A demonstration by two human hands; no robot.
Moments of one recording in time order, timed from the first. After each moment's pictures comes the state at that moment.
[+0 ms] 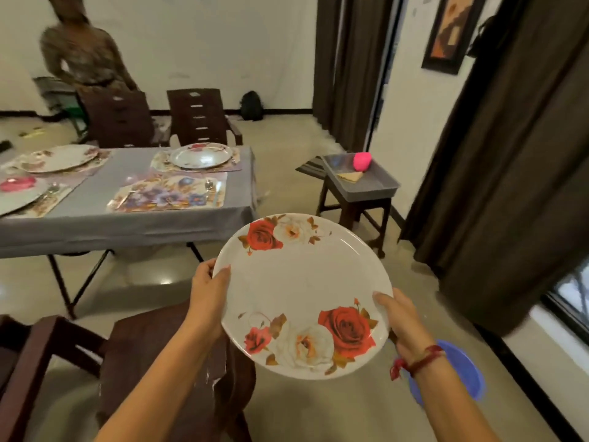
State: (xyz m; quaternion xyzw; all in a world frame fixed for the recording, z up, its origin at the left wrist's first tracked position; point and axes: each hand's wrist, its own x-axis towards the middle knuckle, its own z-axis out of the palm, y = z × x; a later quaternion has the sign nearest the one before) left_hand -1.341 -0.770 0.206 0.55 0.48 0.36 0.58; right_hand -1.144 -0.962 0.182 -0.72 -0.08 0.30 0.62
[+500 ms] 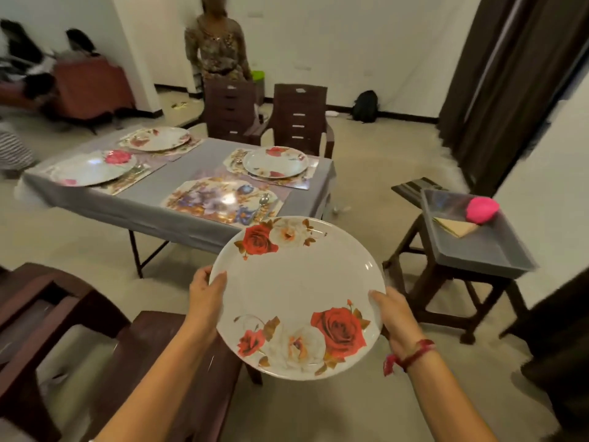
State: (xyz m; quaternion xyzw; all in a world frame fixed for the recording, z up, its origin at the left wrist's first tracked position) left_hand -1.195 -0.608 0.175 0.42 0.62 0.46 0.48; right_hand -0.928 -0.697 0.164 -0.70 -0.26 0.44 0.50
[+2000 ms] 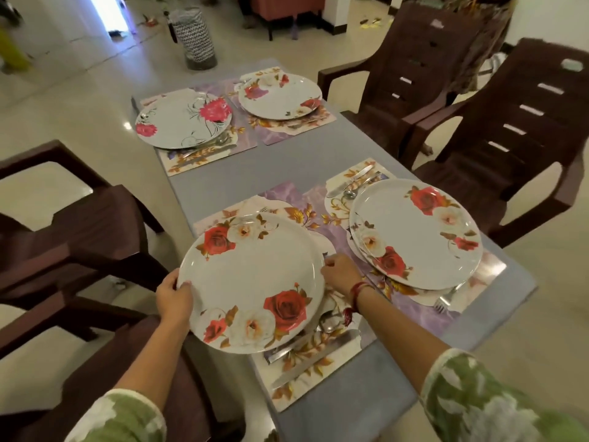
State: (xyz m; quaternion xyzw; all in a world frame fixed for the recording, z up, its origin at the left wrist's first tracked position) left_hand -1.258 -0.177 0.021 0.05 0.83 0.50 0.25; right_hand -1.007 -0.008 0.053 -0.58 -0.66 0.47 0.06
